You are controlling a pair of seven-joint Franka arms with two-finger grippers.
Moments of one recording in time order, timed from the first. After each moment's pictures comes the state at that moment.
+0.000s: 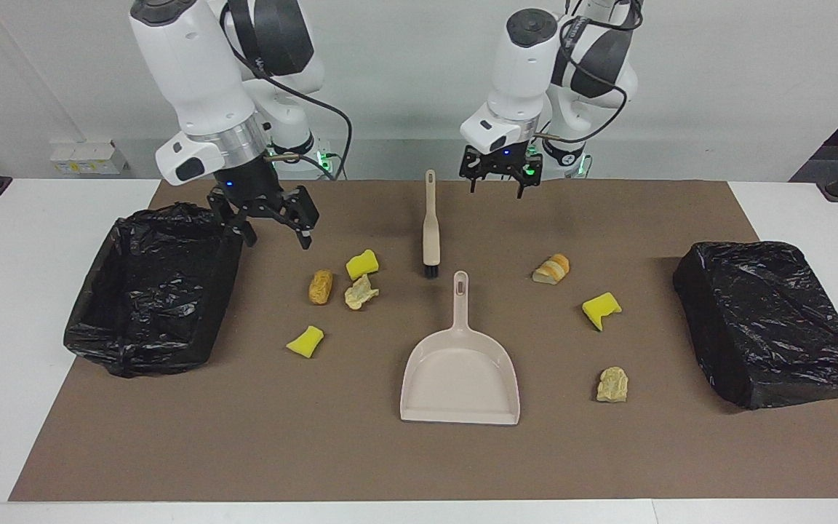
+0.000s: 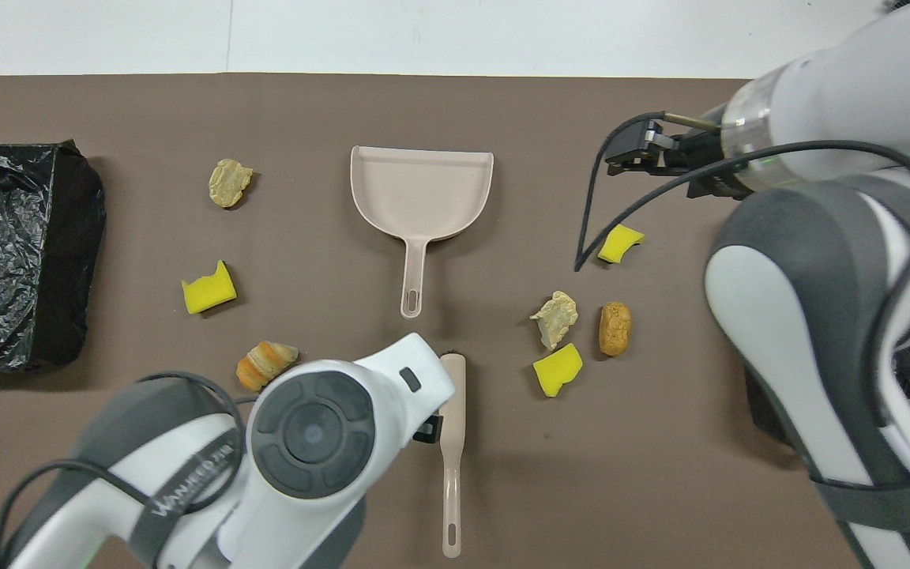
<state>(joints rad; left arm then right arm) -0.65 -0.12 -0.13 -2.08 -0.03 1.92 -0.52 0.17 0.26 0.12 -1.40 0.10 1.86 0.48</state>
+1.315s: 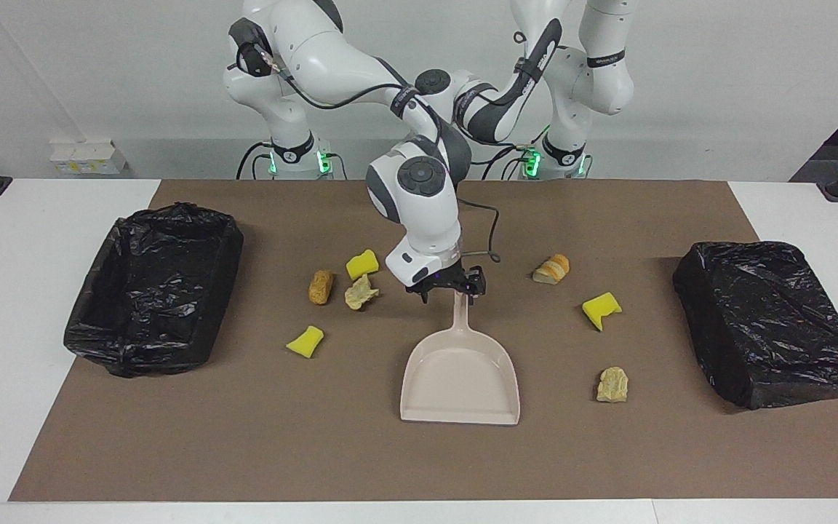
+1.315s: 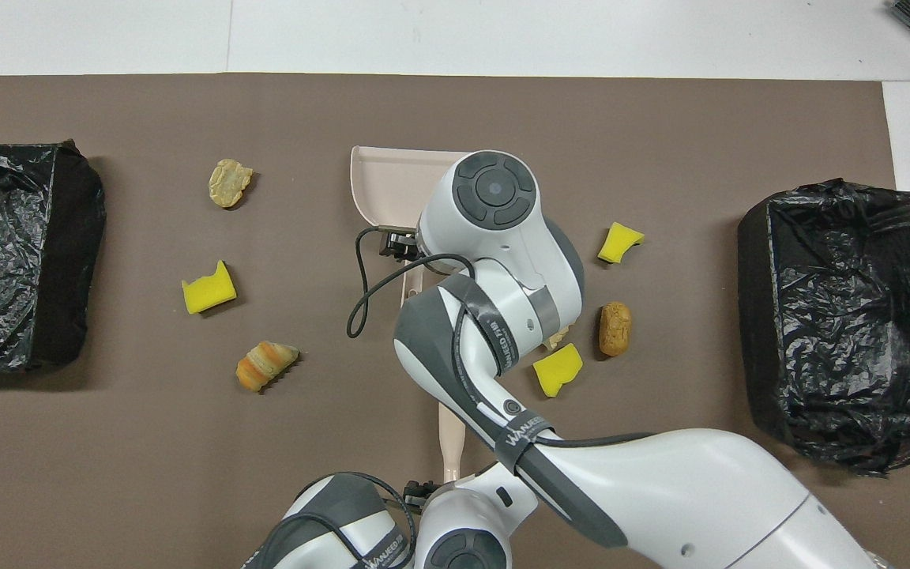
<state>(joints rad) -0.92 0.02 -0.12 -2.34 -0.03 2.33 -0.79 0.46 0.60 0.16 -1.44 0.02 2.12 0.71</state>
